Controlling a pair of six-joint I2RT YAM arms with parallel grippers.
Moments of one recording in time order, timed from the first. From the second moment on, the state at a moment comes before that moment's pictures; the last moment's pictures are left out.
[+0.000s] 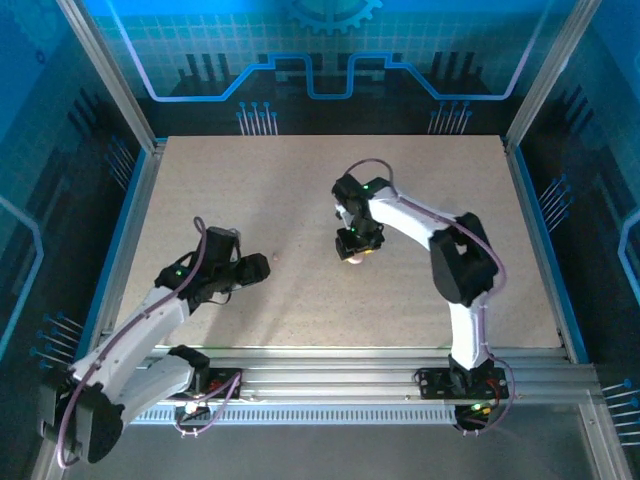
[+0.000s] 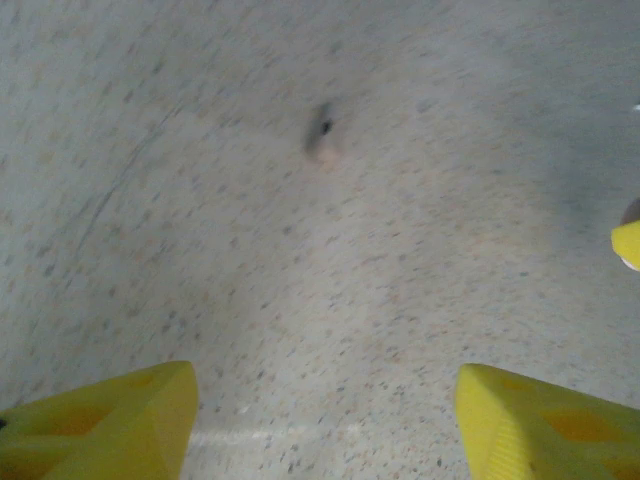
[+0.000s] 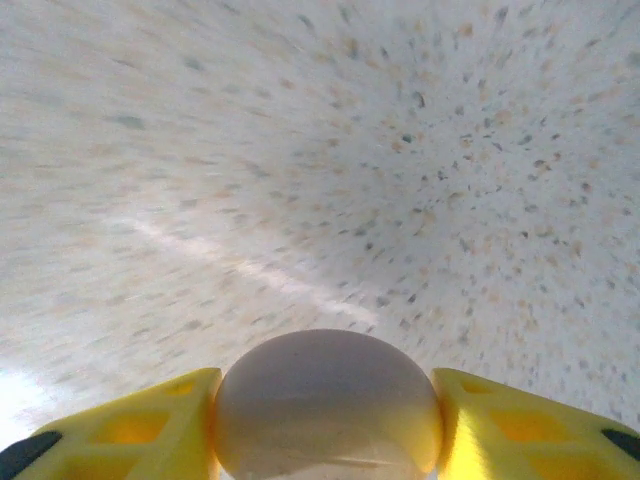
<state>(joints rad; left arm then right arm) -0.36 0.93 0.65 -0.61 0.08 -0.68 0.58 1.97 1.57 -1.06 -0.09 0.26</state>
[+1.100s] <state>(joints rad) -0.54 0.97 0.30 0.52 0.34 0.04 0.68 1.34 1.08 -0.23 -0.37 0.96</state>
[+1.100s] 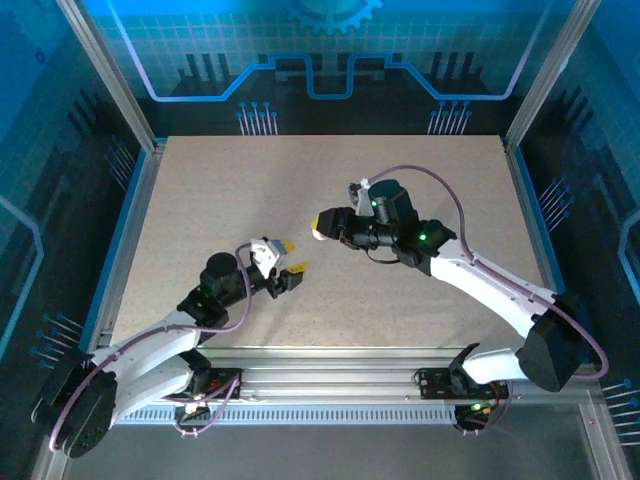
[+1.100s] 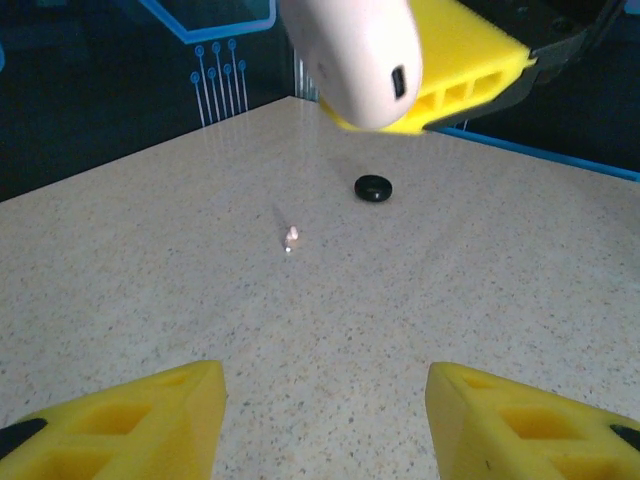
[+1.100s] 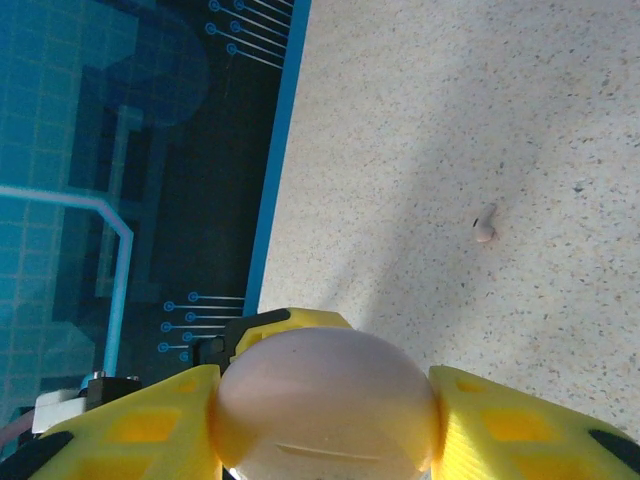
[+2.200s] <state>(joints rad) -0.62 1.26 0.35 1.02 0.24 -0.17 0.75 1.34 1.04 -0.17 -0.32 0.96</state>
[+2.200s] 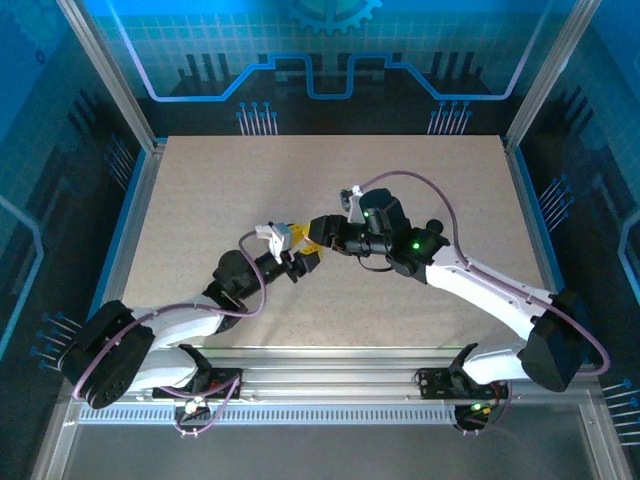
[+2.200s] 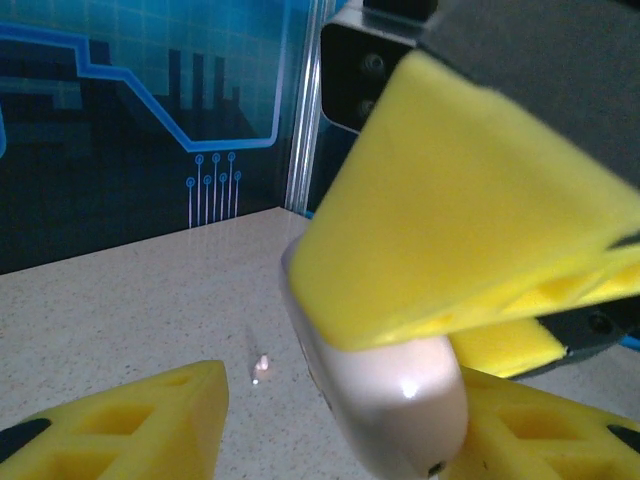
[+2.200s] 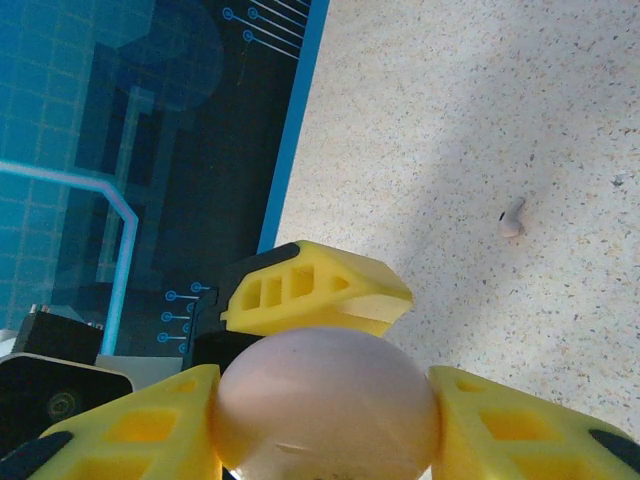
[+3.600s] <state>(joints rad) -0.63 1.16 0.38 0.96 0.25 -0.29 0.77 1.08 1.04 -0.23 -0.18 0.60</state>
